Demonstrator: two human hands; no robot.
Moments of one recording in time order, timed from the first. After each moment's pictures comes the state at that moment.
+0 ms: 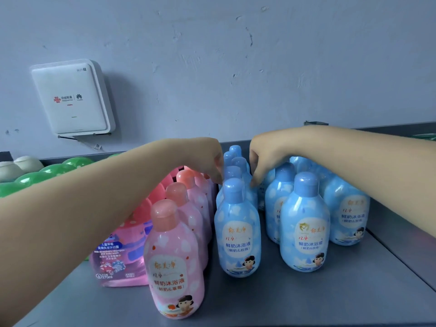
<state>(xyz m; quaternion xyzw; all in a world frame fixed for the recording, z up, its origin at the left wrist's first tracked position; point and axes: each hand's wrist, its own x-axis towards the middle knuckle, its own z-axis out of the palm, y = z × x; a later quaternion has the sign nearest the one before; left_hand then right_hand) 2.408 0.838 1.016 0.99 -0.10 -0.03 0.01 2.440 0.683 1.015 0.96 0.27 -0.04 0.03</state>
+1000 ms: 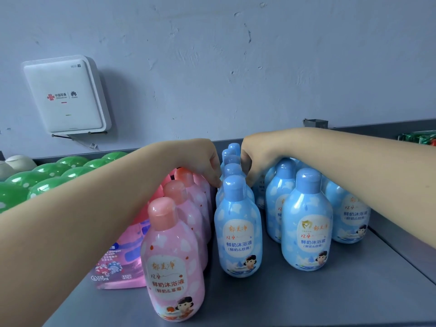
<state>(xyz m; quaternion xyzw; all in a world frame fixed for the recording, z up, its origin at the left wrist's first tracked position) 2.411 0.847 1.008 0.99 -0.07 -0.04 0.10 2.448 0.691 1.007 0.95 0.31 -0.03 0.00</state>
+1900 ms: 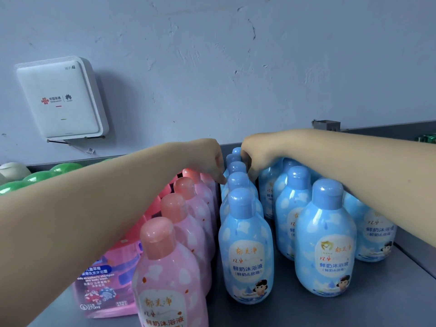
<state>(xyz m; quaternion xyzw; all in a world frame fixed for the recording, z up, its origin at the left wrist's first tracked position) 2.451 0.850 1.007 1.00 -0.05 -0.02 0.06 2.494 0.705 1.004 0.95 0.30 -0.01 0.01</state>
